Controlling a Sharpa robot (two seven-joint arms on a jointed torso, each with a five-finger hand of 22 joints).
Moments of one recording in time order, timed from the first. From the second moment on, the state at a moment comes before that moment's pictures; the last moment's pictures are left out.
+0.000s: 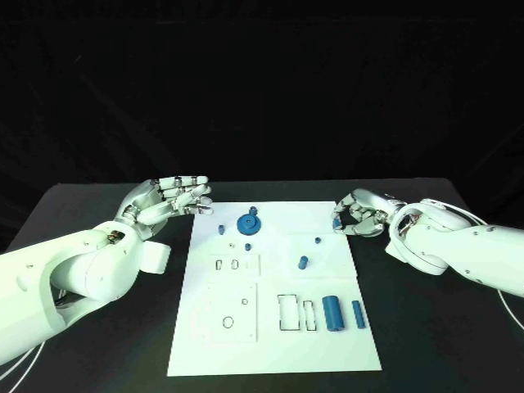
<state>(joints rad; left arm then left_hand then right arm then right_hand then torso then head) 1.21 -0.90 -0.01 1.58 -0.06 -0.28 0.41 1.55 -0.10 0.11 0.24 0.17 0.80 0.21 0.16 0.12 0.95 0.19 0.07 0.07 0.92 0.14 0.36 0.32 0.17 0.94 0.23 0.42 0.21 1.27 -0.95 -0.15 1.38 -1.23 -0.38 0.01 1.48 -0.18 0.25 0.21 0.18 0.99 0.15 0.14 0.35 1.46 0.08 1.56 1.31 1.47 0.00 1.56 1.31 0.03 1.47 0.11 1.50 1.31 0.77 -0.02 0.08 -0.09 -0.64</state>
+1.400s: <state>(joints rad) 1.21 -0.90 -0.01 1.58 -0.06 -0.28 0.40 1.55 -0.10 0.11 0.24 0.17 0.80 0.21 0.16 0.12 0.95 0.19 0.07 0.07 0.92 0.14 0.36 0.32 0.17 0.93 0.23 0.42 0.21 1.27 -0.95 -0.15 1.43 -1.26 -0.42 -0.04 1.46 -0.15 0.36 0.21 0.17 1.05 0.12 0.19 0.36 1.47 0.04 1.55 1.31 1.47 -0.03 1.56 1.31 0.03 1.47 0.09 1.52 1.31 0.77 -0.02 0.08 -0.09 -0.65</state>
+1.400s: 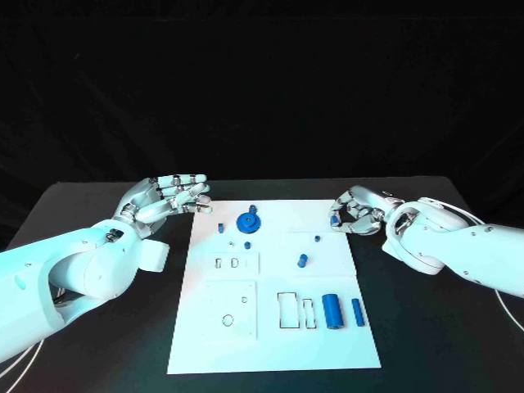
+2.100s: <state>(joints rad) 1.21 -0.89 -0.02 1.57 -0.06 -0.28 0.40 1.55 -0.10 0.12 0.24 0.17 0.80 0.21 0.16 0.12 0.95 0.19 0.07 0.07 0.92 0.14 0.37 0.32 0.17 0.93 0.23 0.42 0.21 1.35 -0.83 -0.15 1.65 -1.39 -0.41 -0.29 1.43 -0.15 0.39 0.22 0.18 1.05 0.12 0.20 0.36 1.47 0.04 1.54 1.31 1.47 -0.03 1.56 1.31 0.01 1.47 0.08 1.55 1.31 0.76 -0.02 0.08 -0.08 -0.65</state>
